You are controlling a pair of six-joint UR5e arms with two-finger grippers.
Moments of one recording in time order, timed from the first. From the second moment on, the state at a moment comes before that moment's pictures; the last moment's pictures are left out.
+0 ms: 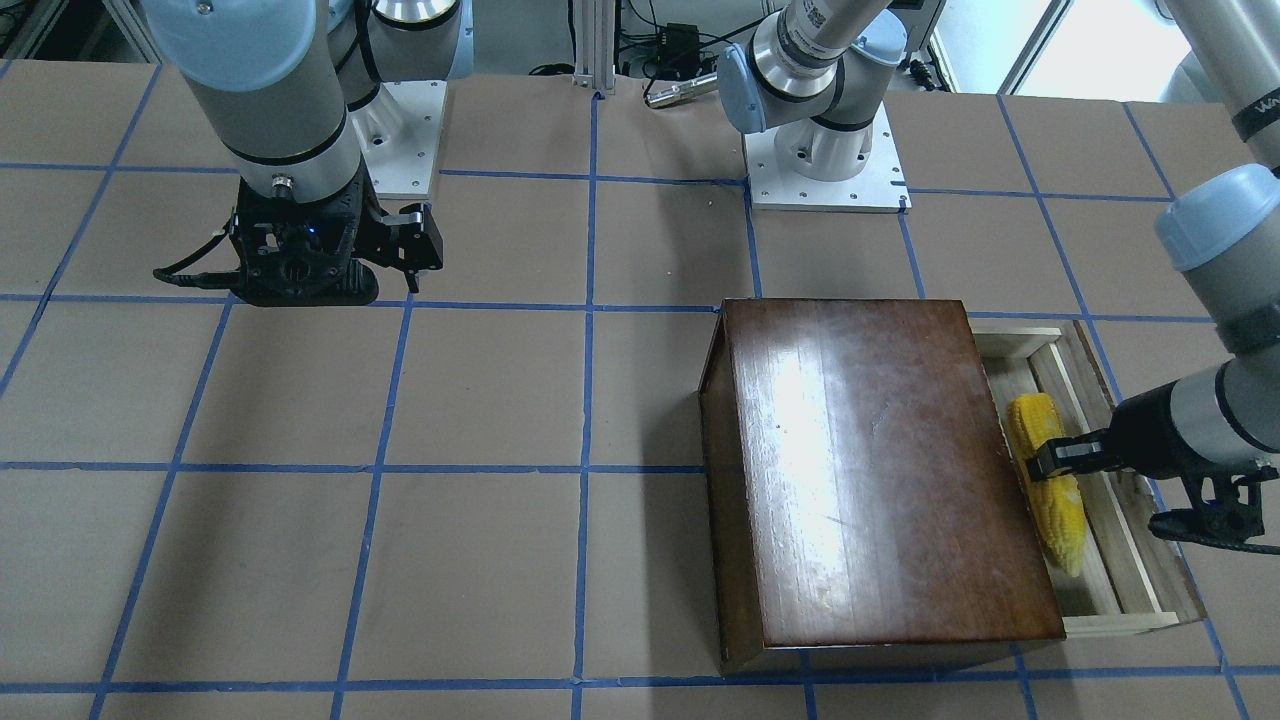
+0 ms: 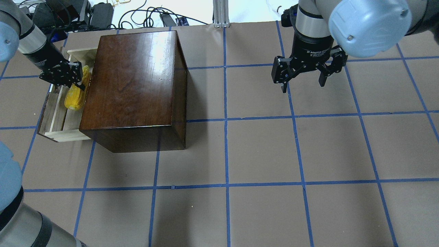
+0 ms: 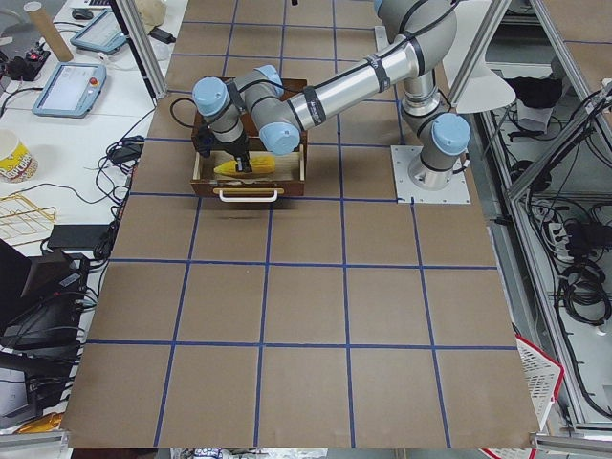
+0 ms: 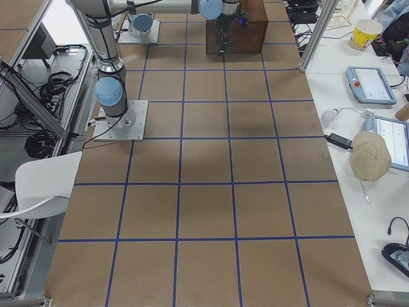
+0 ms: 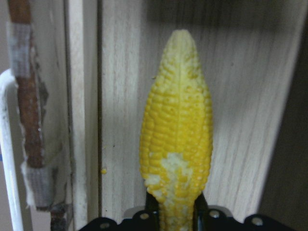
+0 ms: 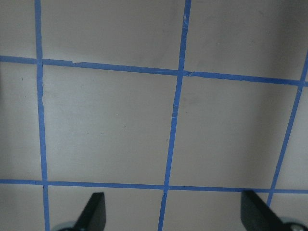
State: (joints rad) left arm -1.16 -2.01 -1.44 -1.46 1.51 0.30; right arm 1.69 -1.44 1.50 -1.50 -1.64 0.03
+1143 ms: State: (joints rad) left arm -1.17 -1.90 -1.43 -1.49 1.48 0.30; right arm 1.69 -1.44 1.50 -1.50 -1.64 0.03
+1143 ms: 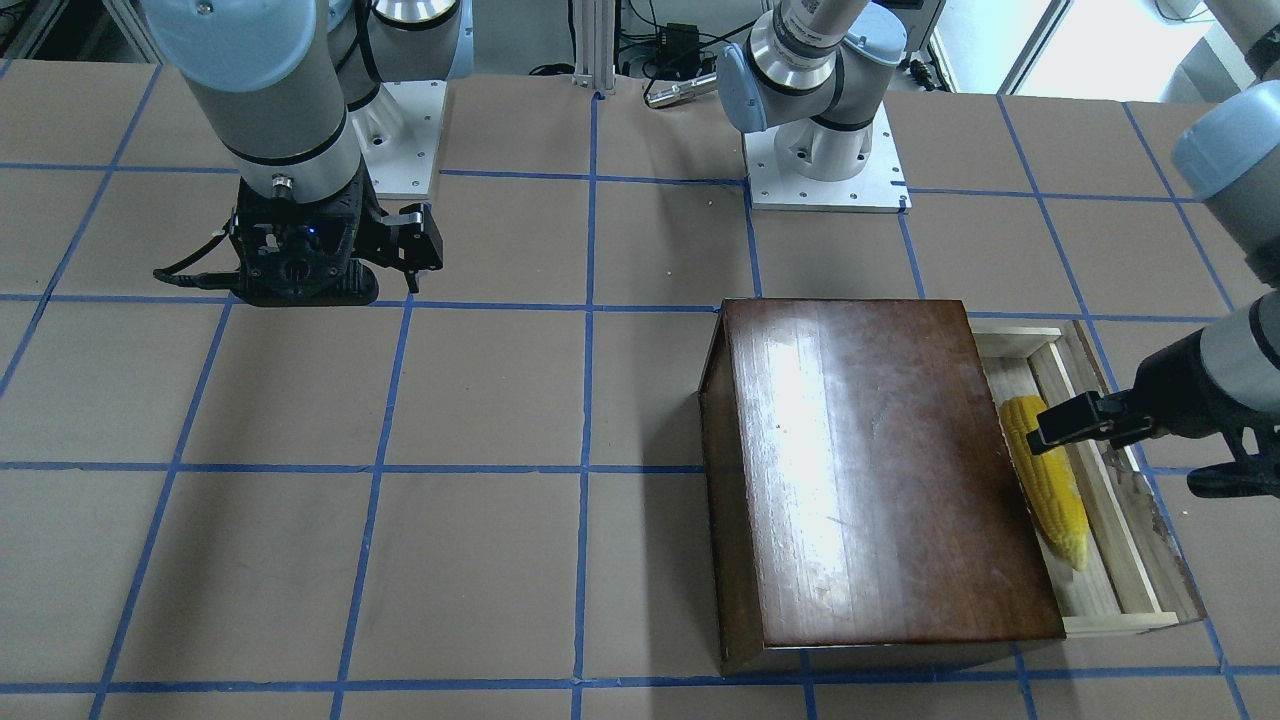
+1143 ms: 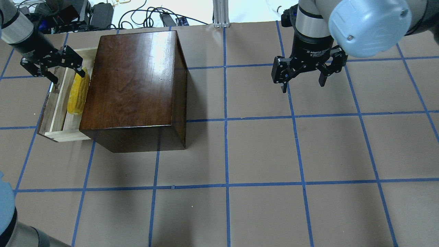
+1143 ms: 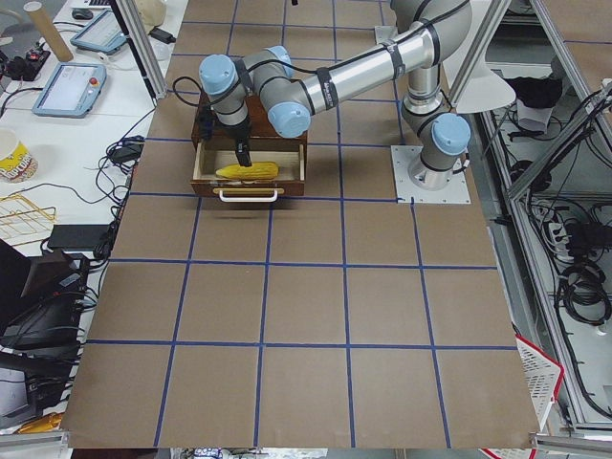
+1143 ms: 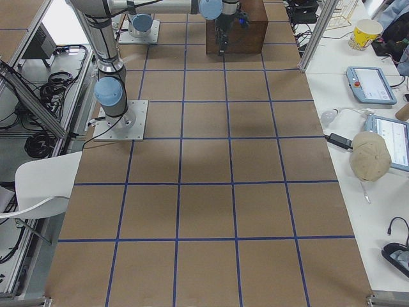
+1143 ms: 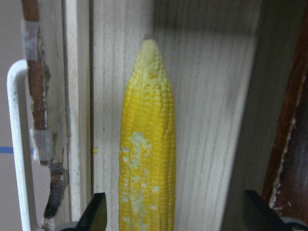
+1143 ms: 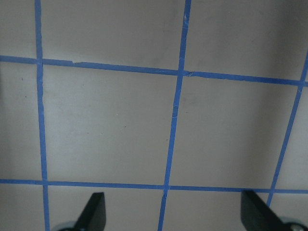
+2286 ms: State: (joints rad) left arm -1.50 -1.70 -1.43 -1.61 1.59 0.17; right arm 1.69 -1.44 1.50 -1.50 -1.64 0.03
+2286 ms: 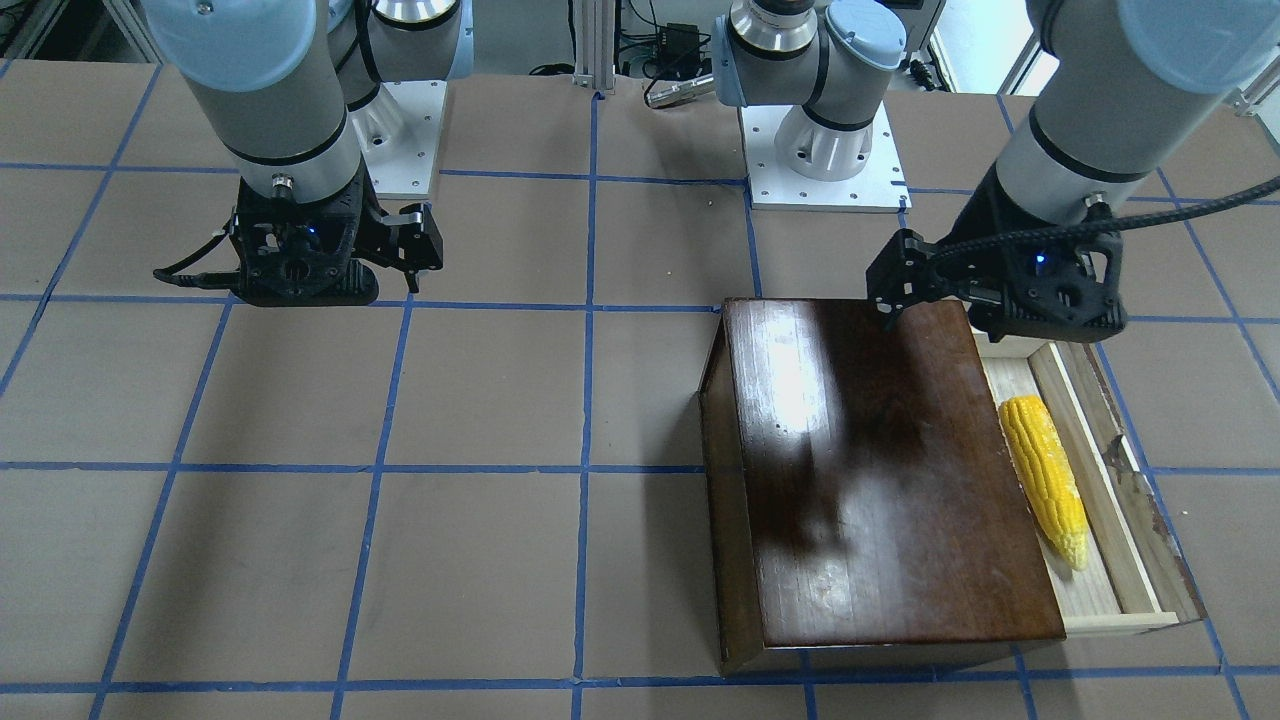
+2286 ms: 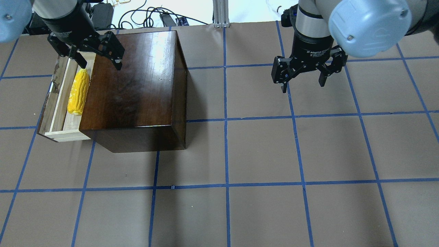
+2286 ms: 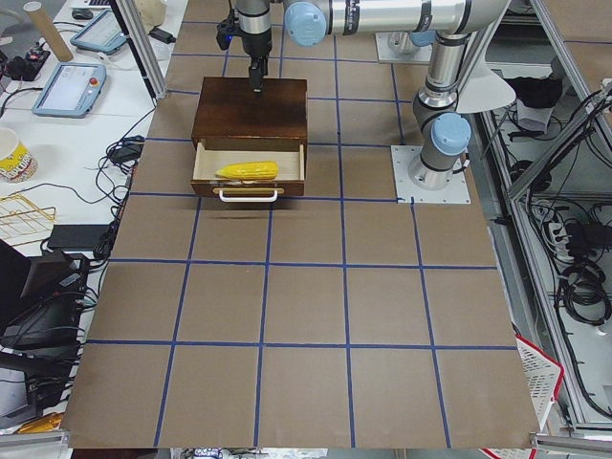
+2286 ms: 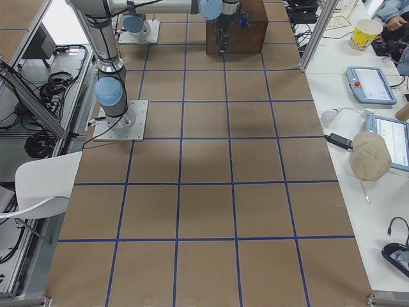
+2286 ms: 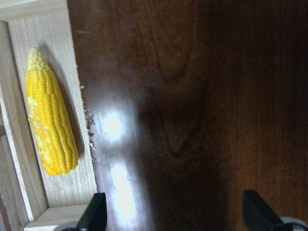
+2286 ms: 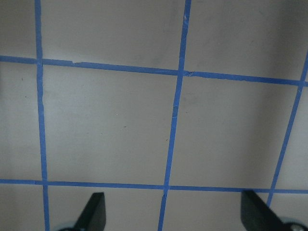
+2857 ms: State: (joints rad) left arm -1.53 -1.65 -1.52 -1.62 1.56 0.10; right arm 1.69 -1.44 1.50 -1.50 -1.64 0.03
